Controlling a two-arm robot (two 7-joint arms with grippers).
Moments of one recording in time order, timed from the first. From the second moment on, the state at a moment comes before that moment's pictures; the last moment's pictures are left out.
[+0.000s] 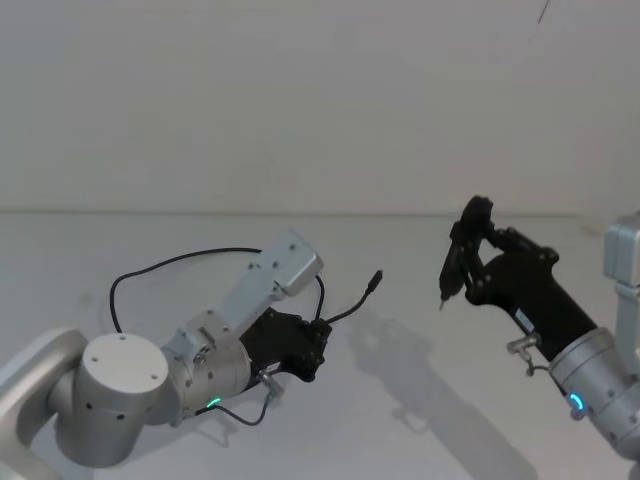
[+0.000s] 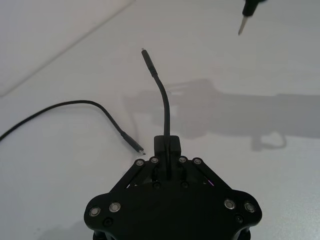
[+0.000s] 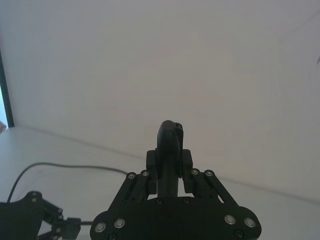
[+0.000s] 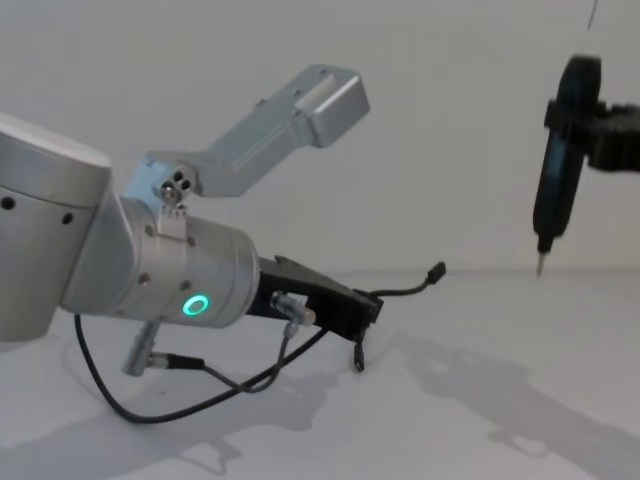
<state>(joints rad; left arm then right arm) -0.48 0.33 0.63 -1.56 -0.23 0.49 -0.32 0.14 0.34 -0.22 -1.70 0.34 -0.04 0.25</state>
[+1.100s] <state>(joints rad) -0.49 0.38 0.63 -1.58 -0.20 0.34 -0.43 0.26 0.32 -0.18 -1.59 0.47 -0.15 0.41</state>
